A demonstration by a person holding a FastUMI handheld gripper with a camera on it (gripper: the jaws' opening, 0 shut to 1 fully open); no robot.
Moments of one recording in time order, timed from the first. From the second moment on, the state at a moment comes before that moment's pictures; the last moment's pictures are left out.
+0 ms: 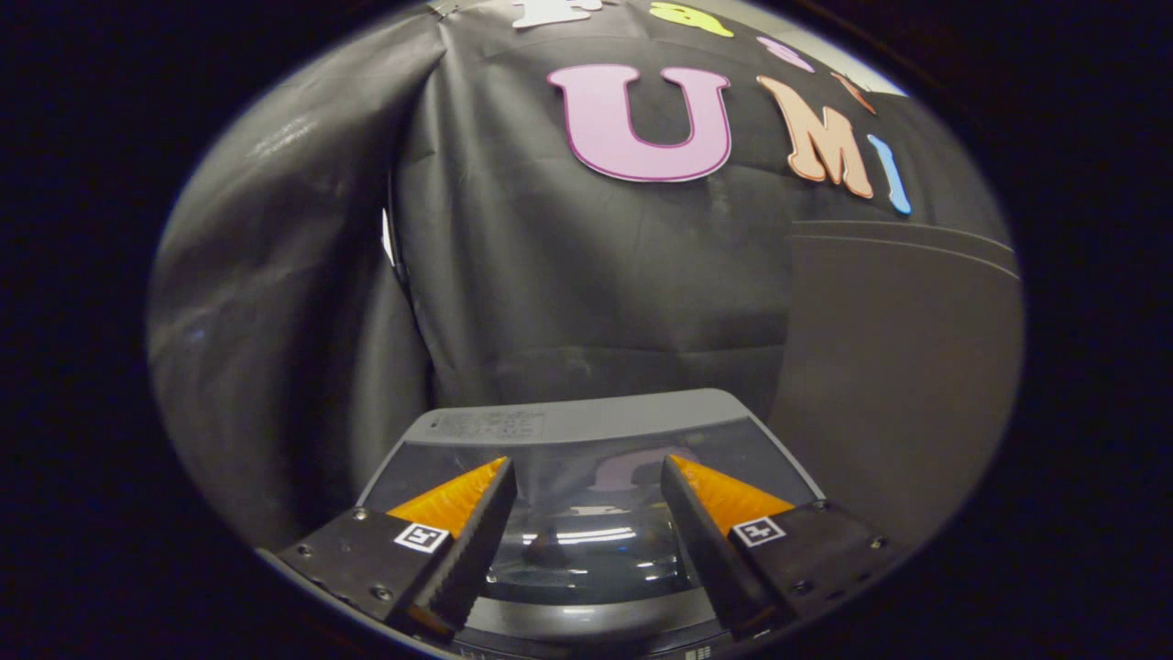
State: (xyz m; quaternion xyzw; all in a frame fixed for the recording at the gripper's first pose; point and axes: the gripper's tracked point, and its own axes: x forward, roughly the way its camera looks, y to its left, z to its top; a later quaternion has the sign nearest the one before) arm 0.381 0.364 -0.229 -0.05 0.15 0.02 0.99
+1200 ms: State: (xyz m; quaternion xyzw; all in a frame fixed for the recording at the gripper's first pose) arm 0.290 0.313 -0.214 -0.11 0.12 0.04 0.99
